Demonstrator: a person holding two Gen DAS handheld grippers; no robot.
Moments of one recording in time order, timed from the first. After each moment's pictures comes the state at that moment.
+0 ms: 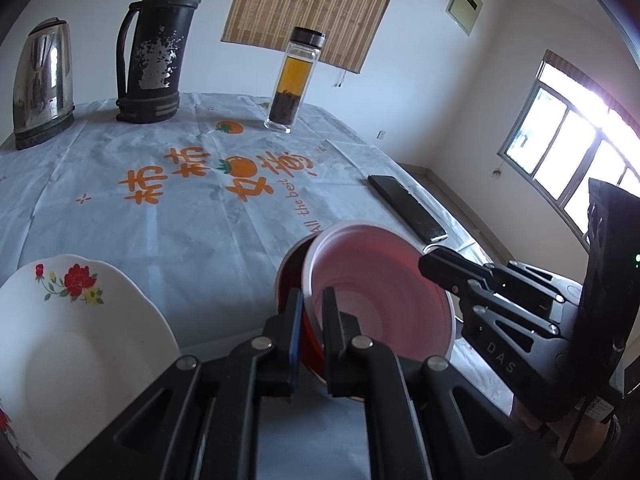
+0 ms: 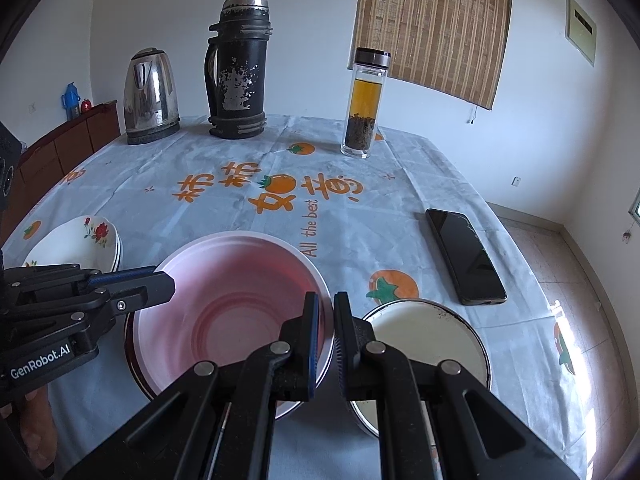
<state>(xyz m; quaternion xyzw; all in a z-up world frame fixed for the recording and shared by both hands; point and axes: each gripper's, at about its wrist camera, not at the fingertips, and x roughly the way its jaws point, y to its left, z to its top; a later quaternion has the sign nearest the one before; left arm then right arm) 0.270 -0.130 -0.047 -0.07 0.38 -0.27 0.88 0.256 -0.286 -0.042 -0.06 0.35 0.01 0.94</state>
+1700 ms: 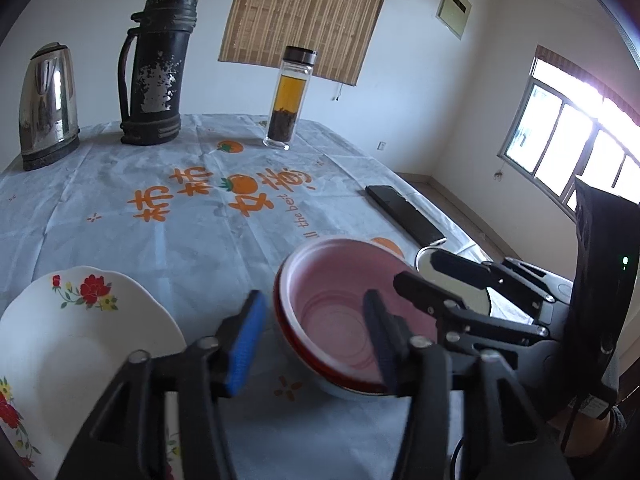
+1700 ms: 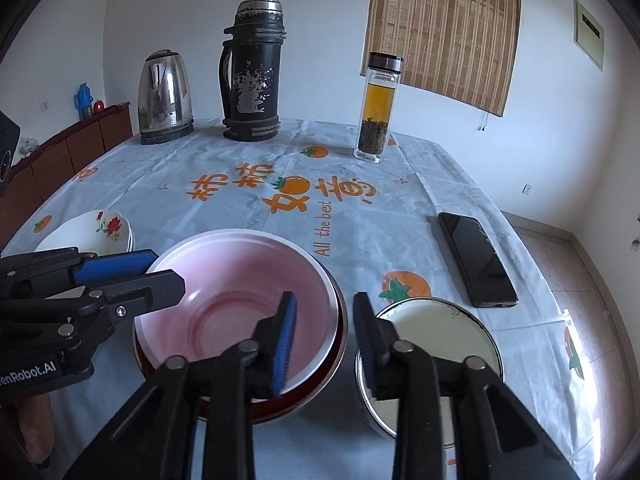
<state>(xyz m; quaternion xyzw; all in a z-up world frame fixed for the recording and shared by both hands) 0.253 -0.127 -0.035 -0.05 0.34 -0.27 0.90 0.247 -0.283 -0.045 -0.06 0.33 0.03 0.94</state>
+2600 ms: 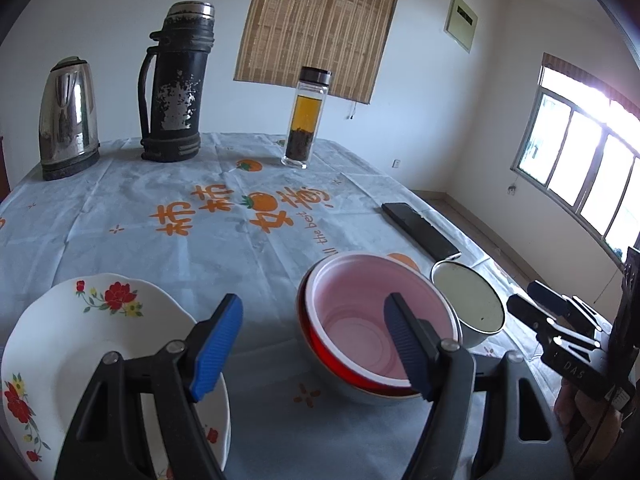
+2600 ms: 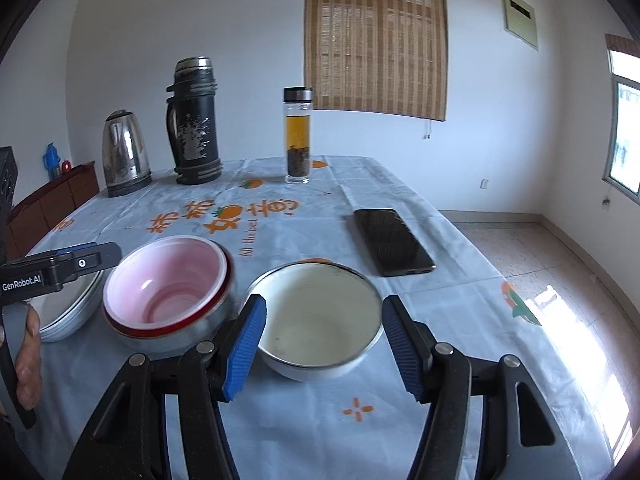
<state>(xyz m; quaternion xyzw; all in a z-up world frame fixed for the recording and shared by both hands) 0.248 -0.122 -0.036 -0.05 0.31 -0.24 0.92 0.177 -0.363 -0.045 0.01 0.26 -0.05 0.96</state>
